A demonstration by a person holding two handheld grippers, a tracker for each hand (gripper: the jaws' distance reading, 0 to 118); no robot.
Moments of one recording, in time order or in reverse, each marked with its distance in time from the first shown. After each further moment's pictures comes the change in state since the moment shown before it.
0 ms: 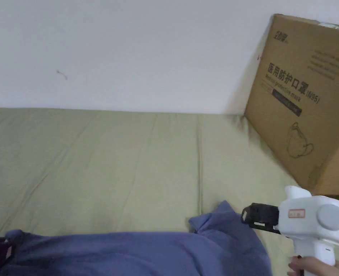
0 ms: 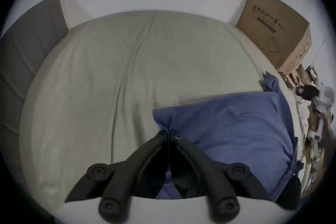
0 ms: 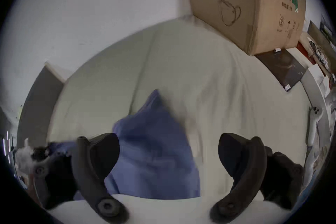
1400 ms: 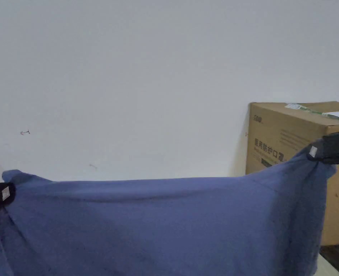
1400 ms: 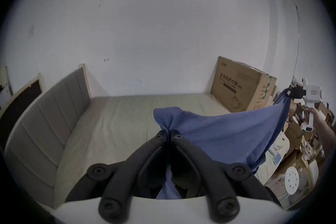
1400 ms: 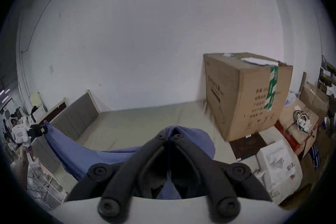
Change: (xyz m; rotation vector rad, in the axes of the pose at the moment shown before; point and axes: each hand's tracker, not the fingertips) left arm 0.048 0.068 0.363 0.501 -0.005 -0.139; right arm -0.051 0.033 0.433 0.546 0.171 0.221
